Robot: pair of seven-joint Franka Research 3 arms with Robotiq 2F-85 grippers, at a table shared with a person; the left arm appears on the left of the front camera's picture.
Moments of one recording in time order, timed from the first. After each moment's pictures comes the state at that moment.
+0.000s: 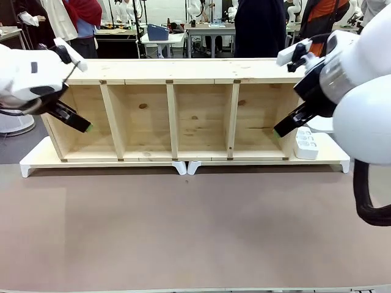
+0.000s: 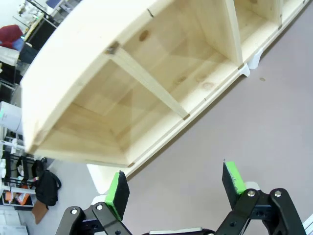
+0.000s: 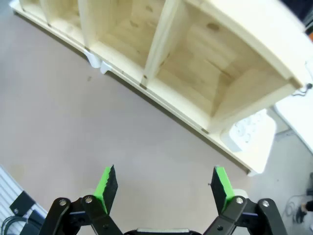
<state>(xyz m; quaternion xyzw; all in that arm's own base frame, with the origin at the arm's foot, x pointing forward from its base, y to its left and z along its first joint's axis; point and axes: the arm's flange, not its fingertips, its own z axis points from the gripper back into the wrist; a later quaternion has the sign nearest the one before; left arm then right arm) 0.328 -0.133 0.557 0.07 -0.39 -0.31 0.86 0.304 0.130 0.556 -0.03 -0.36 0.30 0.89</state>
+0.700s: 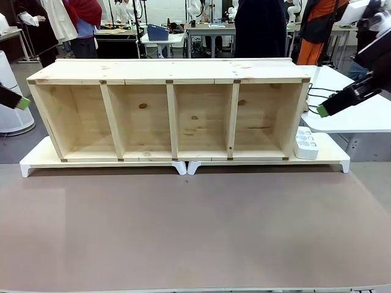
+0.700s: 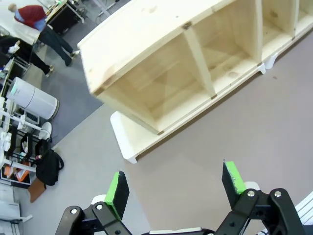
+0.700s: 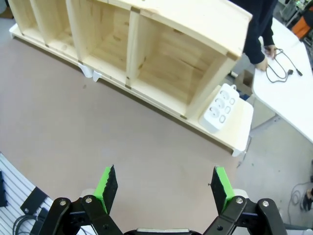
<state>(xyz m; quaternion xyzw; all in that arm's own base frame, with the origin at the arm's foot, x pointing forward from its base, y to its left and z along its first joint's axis) 0.263 -0.044 0.623 0.07 -0.41 -0.24 0.88 0.245 0.069 0.612 -0.02 -0.39 0.24 0.89</state>
